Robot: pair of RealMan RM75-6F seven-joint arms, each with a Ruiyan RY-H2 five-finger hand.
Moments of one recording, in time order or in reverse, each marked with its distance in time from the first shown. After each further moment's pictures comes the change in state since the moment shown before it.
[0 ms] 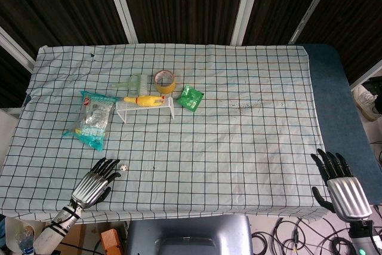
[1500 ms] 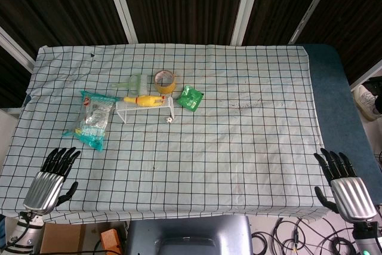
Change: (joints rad) left arm 0.170 0.266 -0.022 -0.305 -0.043 0.328 0.008; right arm -0.006 0.015 -0.001 -0.001 -0.015 0.018 0.027
